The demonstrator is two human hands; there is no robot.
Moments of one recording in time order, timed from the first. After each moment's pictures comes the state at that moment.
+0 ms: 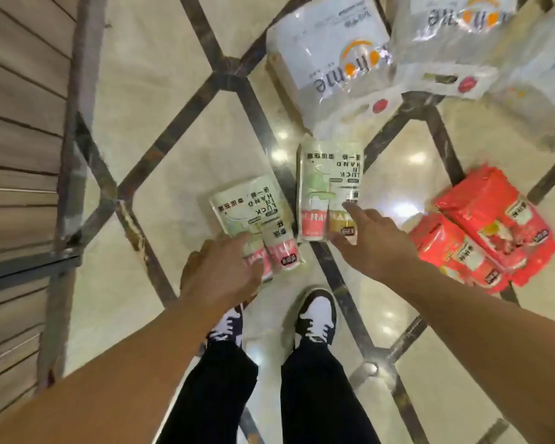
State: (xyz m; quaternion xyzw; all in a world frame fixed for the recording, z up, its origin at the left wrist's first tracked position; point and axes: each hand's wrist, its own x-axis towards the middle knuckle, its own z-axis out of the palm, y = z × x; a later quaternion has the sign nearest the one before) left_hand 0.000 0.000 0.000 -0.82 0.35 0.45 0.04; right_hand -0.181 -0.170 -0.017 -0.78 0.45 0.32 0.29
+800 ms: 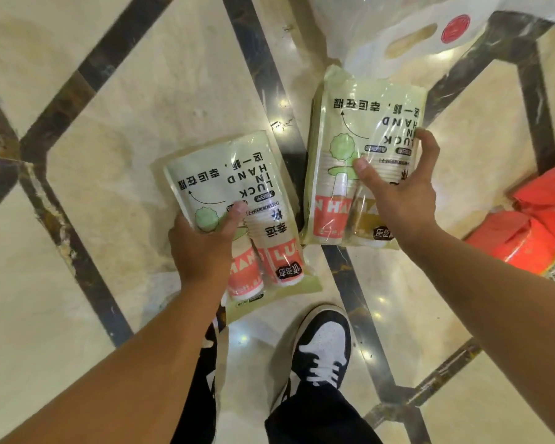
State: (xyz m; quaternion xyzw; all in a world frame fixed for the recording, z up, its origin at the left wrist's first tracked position) left_hand -0.022 0.000 -0.207 -0.88 -0.10 0.33 -0.34; right_hand -0.184 -0.204 -0.207 -0.61 0.65 -0.05 0.46
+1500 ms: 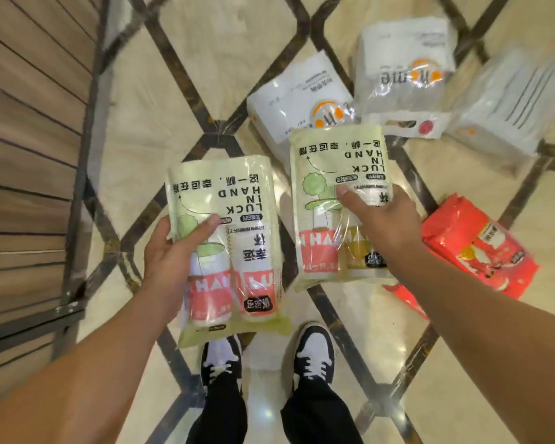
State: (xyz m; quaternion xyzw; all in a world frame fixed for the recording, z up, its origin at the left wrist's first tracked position) left_hand 0.054 -0.045 0.048 -0.75 -0.05 0.43 -0.50; right_hand -0.167 -0.234 0.040 -0.55 0.67 -0.11 0.49
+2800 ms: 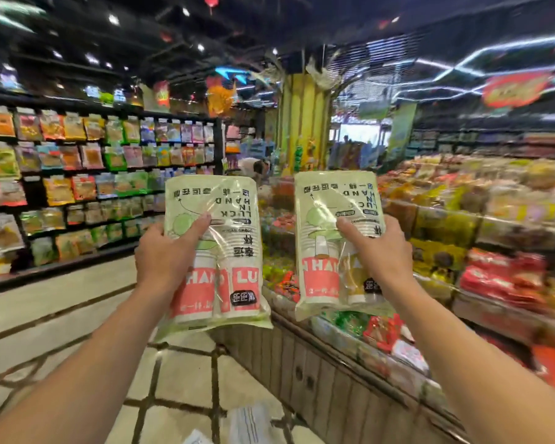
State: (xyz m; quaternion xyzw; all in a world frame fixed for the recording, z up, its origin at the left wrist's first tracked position) left_hand -0.110 -0.257 0.986 -0.51 0.52 0.33 -0.60; right_hand -0.408 -0.160 0.993 -0.42 0.68 -0.60 0.06
